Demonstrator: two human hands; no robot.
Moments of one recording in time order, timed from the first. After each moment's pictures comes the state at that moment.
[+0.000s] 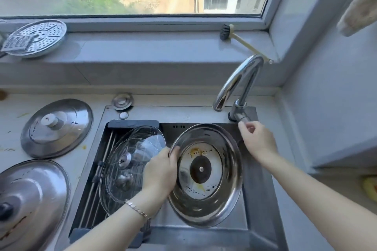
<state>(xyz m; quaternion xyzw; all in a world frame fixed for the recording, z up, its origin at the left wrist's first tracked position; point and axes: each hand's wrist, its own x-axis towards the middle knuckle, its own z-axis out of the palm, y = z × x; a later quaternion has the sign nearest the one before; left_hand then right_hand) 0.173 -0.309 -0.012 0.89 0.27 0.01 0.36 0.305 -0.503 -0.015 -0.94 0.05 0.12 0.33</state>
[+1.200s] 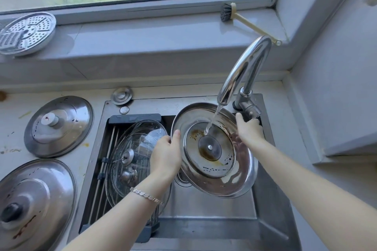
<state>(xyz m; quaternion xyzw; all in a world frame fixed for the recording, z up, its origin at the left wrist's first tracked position) 0.202 -0.310 -0.004 0.81 0.38 -0.02 0.45 0.322 -0.472 -0.063 -0.86 0.22 0.24 0.38</state>
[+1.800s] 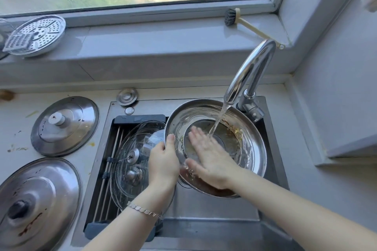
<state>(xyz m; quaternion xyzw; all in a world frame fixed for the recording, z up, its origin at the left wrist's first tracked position) 0.181 -0.307 0.003 0.74 0.42 0.07 0.52 0.235 -0.427 -0.039 -0.87 -0.39 0.25 0.18</state>
